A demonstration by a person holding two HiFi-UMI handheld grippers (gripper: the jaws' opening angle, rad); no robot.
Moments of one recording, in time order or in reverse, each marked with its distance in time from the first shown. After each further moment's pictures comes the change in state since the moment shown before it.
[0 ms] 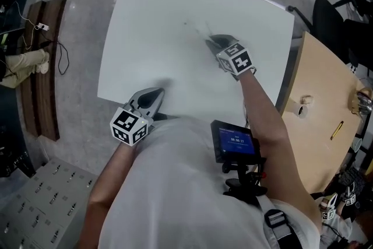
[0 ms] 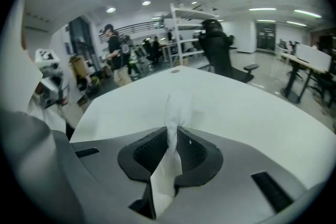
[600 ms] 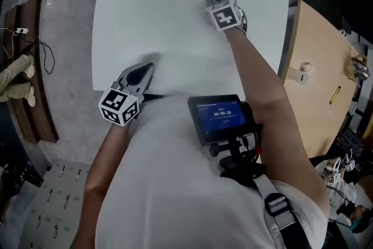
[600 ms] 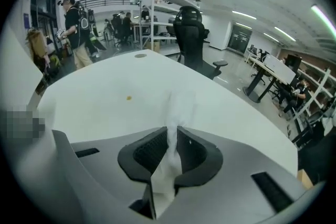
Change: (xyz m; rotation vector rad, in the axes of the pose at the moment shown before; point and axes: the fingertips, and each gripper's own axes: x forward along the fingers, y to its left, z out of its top) left arm -0.019 0.071 0.002 -0.020 -0.005 -0.082; right arm 0.037 -0.064 0.025 0.030 0.184 -0.434
